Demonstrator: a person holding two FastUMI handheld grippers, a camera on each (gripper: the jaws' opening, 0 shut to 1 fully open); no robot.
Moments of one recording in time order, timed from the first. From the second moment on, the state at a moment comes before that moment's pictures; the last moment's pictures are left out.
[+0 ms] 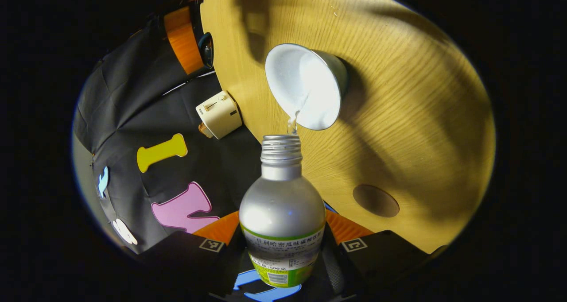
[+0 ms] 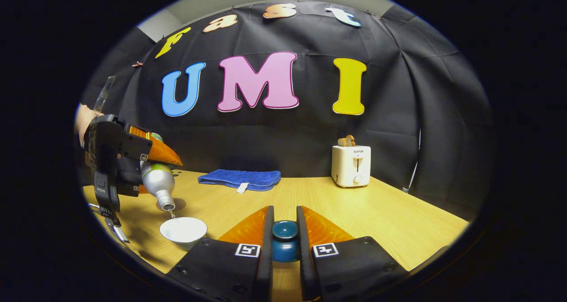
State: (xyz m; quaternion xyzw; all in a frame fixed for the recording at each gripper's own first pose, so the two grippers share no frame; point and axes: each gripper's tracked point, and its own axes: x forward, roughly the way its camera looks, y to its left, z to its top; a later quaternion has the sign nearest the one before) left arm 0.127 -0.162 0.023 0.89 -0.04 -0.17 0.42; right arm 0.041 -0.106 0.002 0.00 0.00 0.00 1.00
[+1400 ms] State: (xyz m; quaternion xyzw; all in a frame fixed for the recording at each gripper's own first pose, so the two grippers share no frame) left arm 0.120 -0.171 0.032 0.90 -0.06 -0.17 0.39; right arm 0.042 -0.106 0.002 0.00 0.00 0.00 1.00
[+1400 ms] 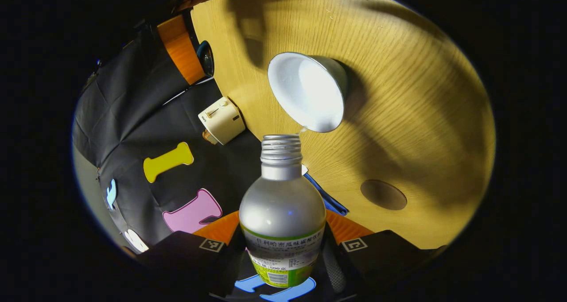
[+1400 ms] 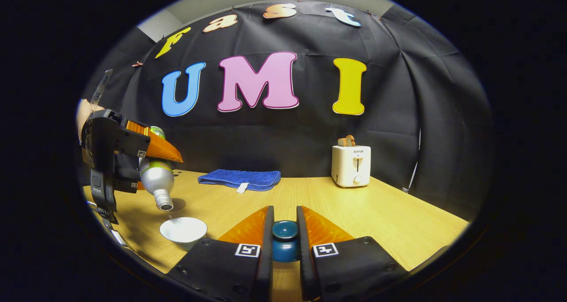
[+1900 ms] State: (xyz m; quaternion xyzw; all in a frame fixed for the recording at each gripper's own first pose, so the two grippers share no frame) left arm 0.118 -0.164 0.025 0.88 -0.05 -0.18 0.43; right arm 0.041 -0.106 0.002 0.00 0.00 0.00 1.00
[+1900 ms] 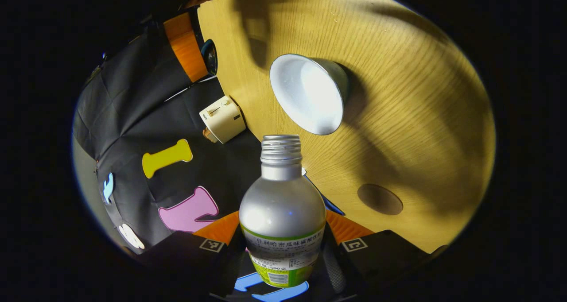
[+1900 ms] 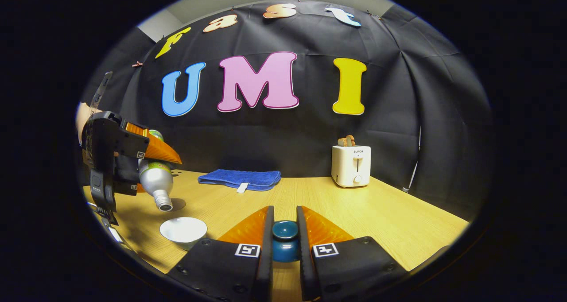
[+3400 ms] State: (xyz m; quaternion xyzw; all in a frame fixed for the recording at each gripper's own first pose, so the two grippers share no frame) left arm 0.180 -0.105 0.034 -0.03 0.01 -0.15 0.99; right arm 0.042 -0.106 0.002 0.00 0.00 0.00 1.00
